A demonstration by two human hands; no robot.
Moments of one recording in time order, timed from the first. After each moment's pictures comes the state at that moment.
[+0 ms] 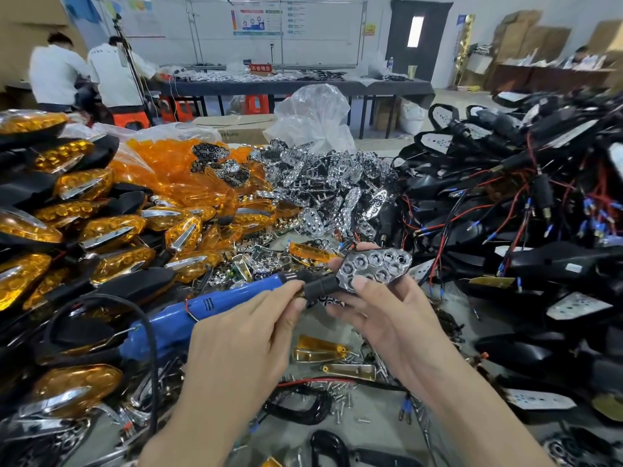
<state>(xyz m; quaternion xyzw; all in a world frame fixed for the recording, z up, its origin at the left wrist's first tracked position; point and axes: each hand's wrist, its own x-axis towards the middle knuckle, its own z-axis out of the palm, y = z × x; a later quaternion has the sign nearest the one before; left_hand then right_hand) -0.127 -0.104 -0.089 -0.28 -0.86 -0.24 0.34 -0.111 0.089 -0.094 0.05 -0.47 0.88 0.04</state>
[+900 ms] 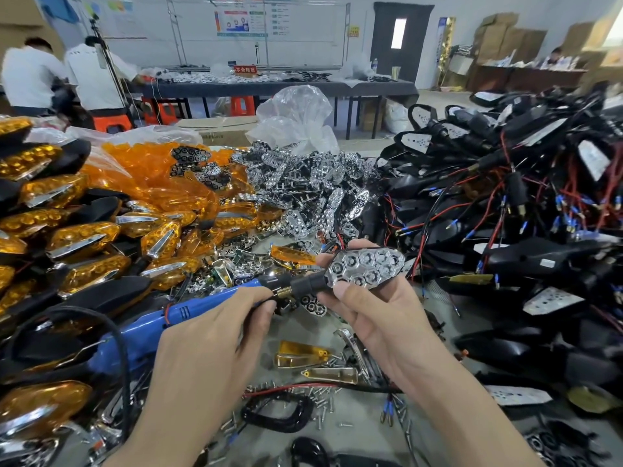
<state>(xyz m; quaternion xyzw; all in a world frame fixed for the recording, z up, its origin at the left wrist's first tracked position) -0.126 -0.107 -0.082 -0.25 -0.90 -0.25 0.26 -0.111 0.093 -0.087 0.07 -0.45 0.89 0.08</state>
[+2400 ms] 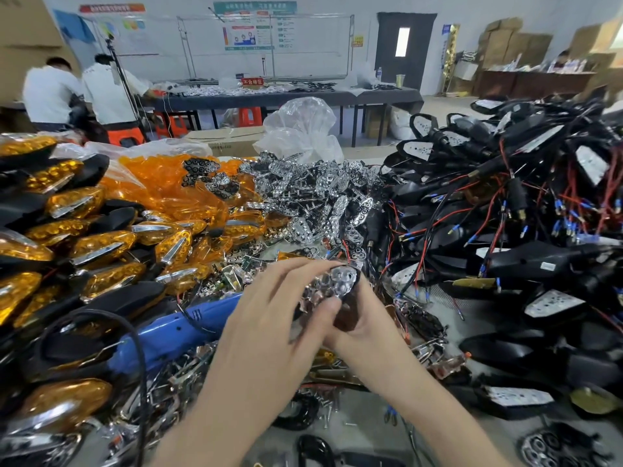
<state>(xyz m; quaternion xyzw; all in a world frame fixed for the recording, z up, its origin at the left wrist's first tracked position) -0.117 -0.073 -0.068 -0.31 -0.85 -0.35 0.23 -0.115 0.078 -0.112 0.13 -0.70 0.69 0.13</state>
